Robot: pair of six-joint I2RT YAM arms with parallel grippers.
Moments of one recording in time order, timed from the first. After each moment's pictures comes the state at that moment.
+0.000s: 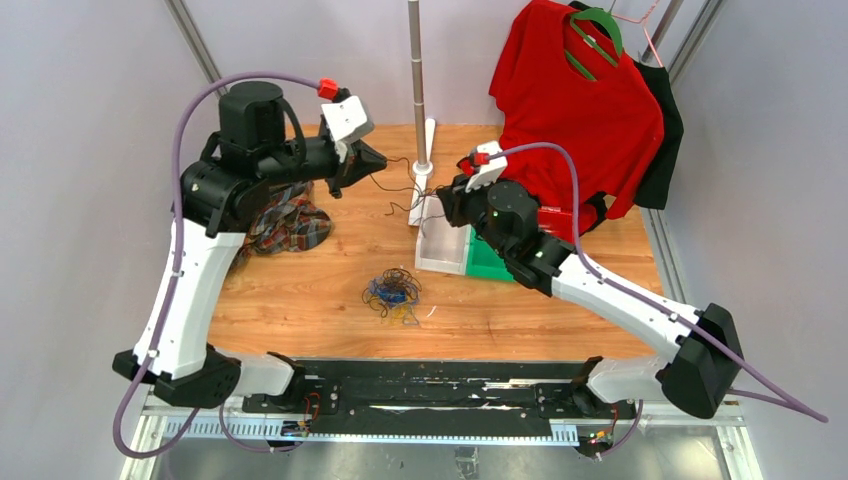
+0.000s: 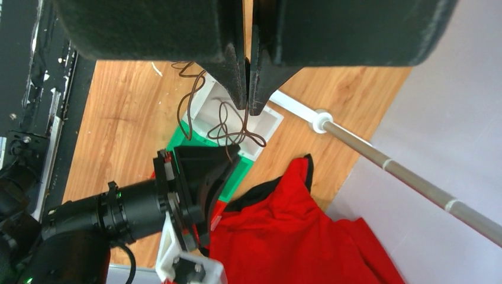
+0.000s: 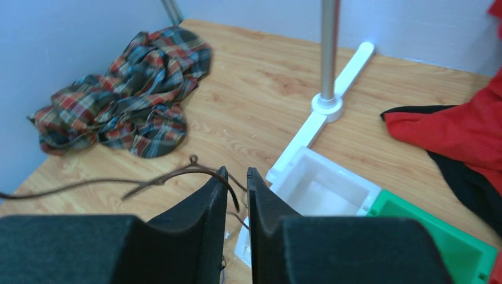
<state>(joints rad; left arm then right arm) -0.42 1.31 1.92 -0.94 0.65 0.45 0.84 1.30 1.03 0.16 0.25 0.21</state>
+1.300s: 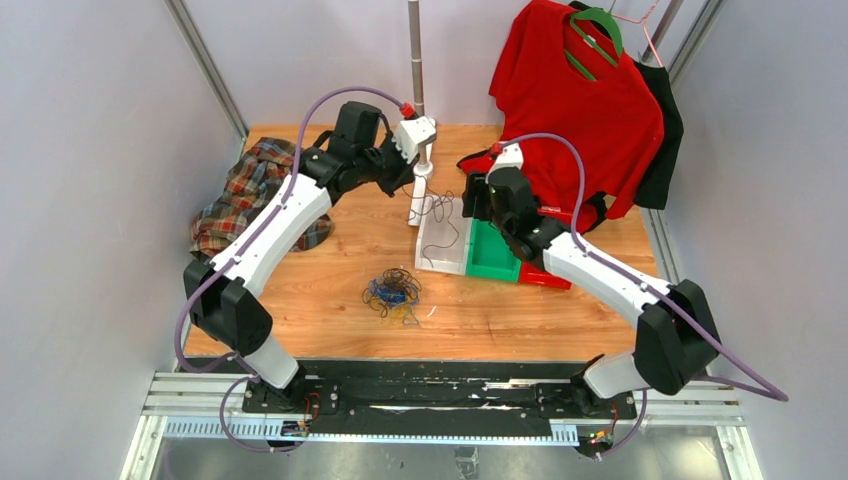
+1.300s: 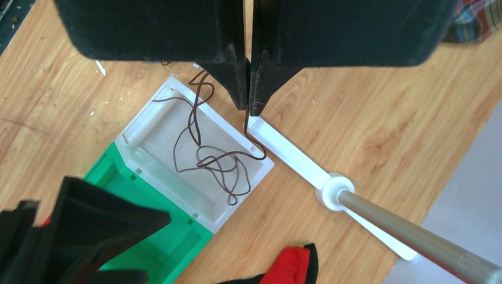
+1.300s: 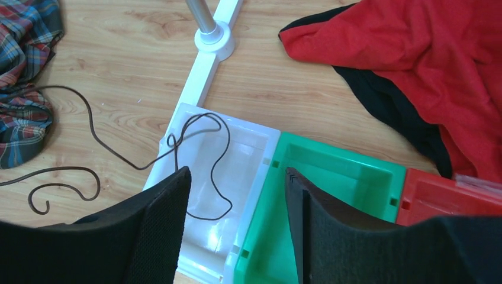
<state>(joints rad) -0.49 1.61 1.63 -0.63 0.36 0.41 0.63 1.44 1.04 0.01 0.33 0.30</state>
